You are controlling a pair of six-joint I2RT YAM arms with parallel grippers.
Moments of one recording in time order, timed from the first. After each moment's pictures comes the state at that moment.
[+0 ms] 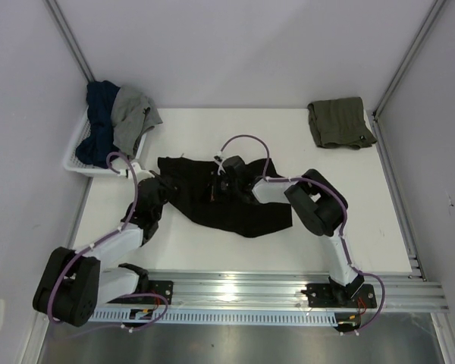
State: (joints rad) left arm -0.30 1.15 0.36 0.47 -0.36 -0.78; right arm 0.77 2.15 1.29 0.25 -0.40 0.81
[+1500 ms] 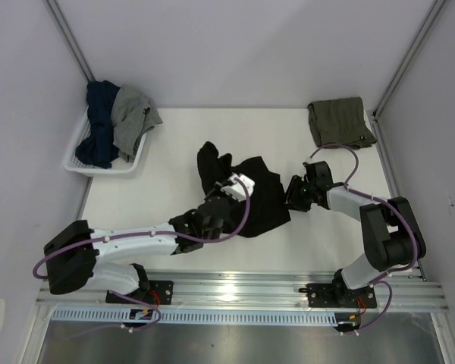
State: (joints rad) left arm -1.08 1.27 0.69 0.35 -0.81 0.28; right arm 0.26 1.56 0.76 -0.16 -0.27 0.59
